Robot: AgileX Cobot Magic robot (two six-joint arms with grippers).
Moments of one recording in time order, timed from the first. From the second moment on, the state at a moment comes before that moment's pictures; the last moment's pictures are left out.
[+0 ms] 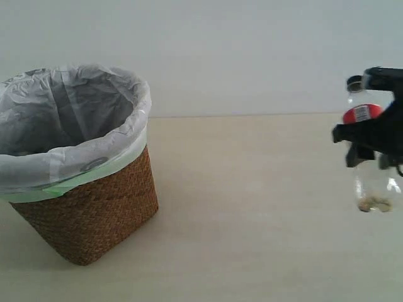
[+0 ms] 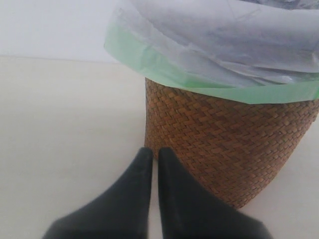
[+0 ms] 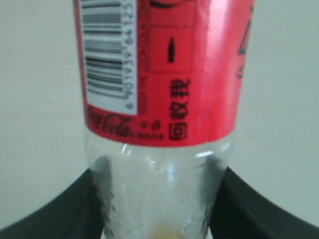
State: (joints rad) left arm -0.02 0.00 0.00 -0.13 0.31 0.05; right arm 0.09 1.65 -1.09 0.15 0.62 0.00
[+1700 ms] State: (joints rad) left arm -0.02 0.00 0.00 -0.13 0.31 0.05; right arm 0.63 1.83 -2.17 -0.06 1.18 0.20
